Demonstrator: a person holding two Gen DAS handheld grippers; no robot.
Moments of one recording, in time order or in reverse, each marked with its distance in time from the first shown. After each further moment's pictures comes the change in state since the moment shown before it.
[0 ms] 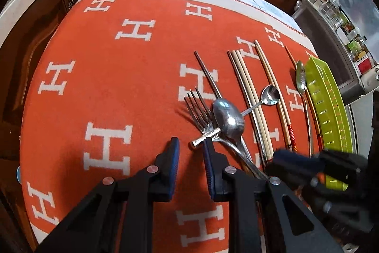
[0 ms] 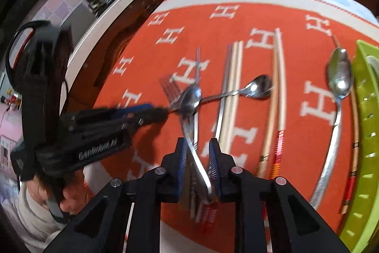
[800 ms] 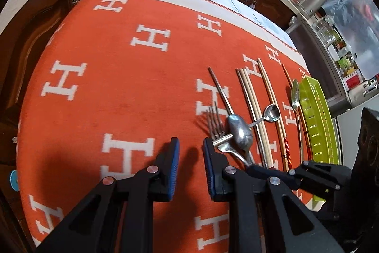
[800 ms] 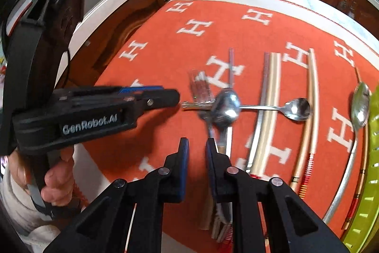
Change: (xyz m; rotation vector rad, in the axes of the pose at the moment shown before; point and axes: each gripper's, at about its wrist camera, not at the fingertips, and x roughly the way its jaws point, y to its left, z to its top) left arm -0.009 0.039 0.007 -0.065 -0.033 -0.105; right arm 0.032 0.051 0.010 -0.156 0.028 -0.098
